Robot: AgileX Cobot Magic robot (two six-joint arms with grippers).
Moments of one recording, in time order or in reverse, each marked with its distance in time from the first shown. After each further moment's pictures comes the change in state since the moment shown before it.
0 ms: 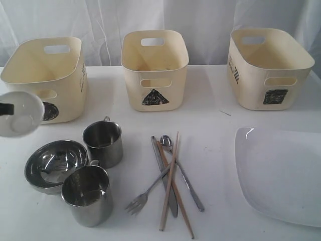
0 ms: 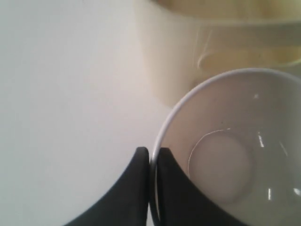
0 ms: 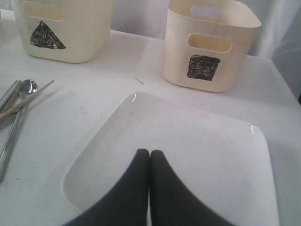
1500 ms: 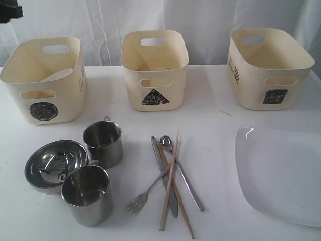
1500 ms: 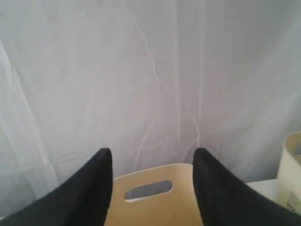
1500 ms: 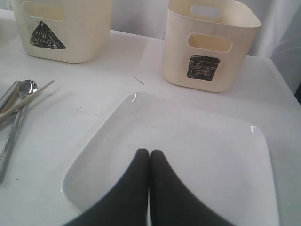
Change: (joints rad) left arm 0.012 0.235 -0.521 1.316 -0.440 -1.254; right arm 0.000 0.000 0.000 0.000 0.000 0.000
